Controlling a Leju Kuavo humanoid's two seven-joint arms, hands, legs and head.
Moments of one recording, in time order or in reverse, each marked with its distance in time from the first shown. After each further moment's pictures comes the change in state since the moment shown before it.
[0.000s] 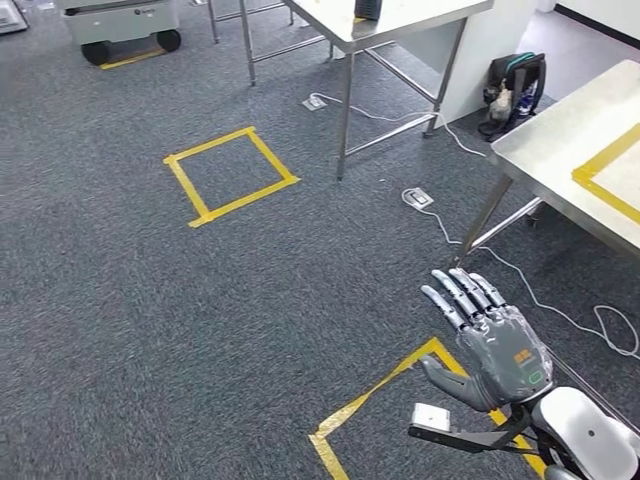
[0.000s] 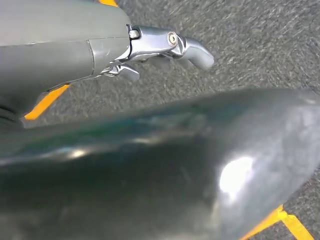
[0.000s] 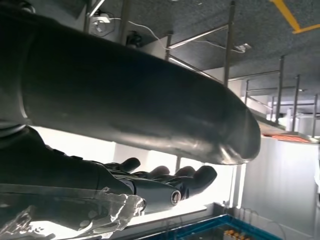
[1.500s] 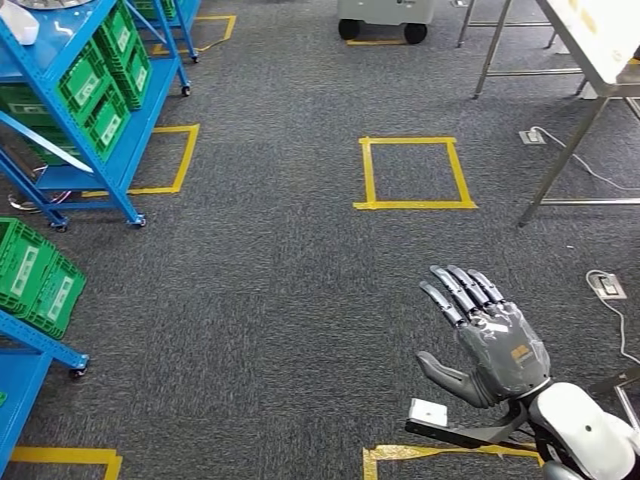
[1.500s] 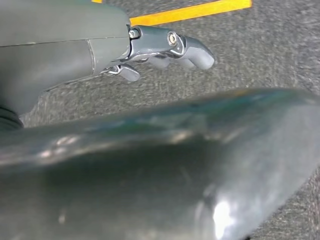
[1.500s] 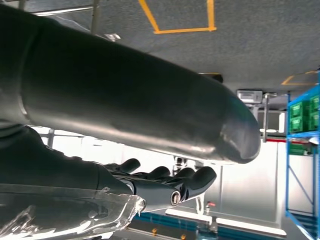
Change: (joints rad) left arm 0.028 0.001 -0.040 -0.010 0.041 -0.005 0.028; right arm -0.006 0.009 0.006 -0.006 0.000 0.018 0.002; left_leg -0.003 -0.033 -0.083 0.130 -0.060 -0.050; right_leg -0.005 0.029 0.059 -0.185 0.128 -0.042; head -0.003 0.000
